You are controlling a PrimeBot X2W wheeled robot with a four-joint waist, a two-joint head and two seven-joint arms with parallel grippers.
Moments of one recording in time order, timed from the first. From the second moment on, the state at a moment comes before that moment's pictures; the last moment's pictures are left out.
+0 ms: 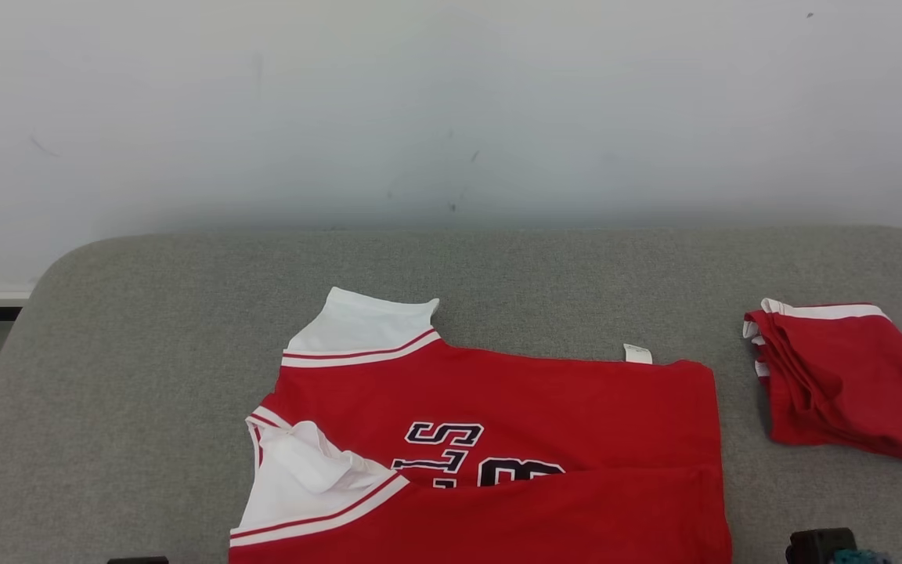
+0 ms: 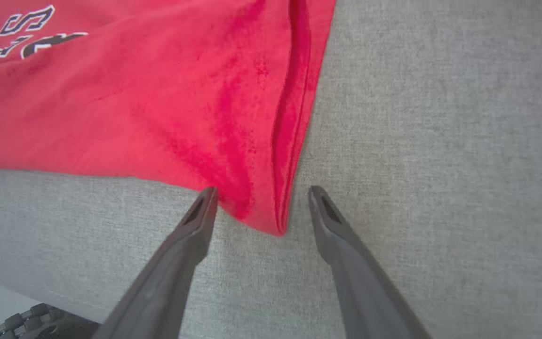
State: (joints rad) left arm -0.17 0.39 -0.71 0.62 -0.80 -0.07 -0.04; right arm 0.06 -0.37 0.41 0.36 0.73 -0.02 0.15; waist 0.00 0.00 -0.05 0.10
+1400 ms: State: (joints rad) left arm -0.66 0.48 -0.62 0.53 -0.71 -0.08 -0.05; right arm -0.25 -0.38 0.39 0.15 0.64 -0.05 0.12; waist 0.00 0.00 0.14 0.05
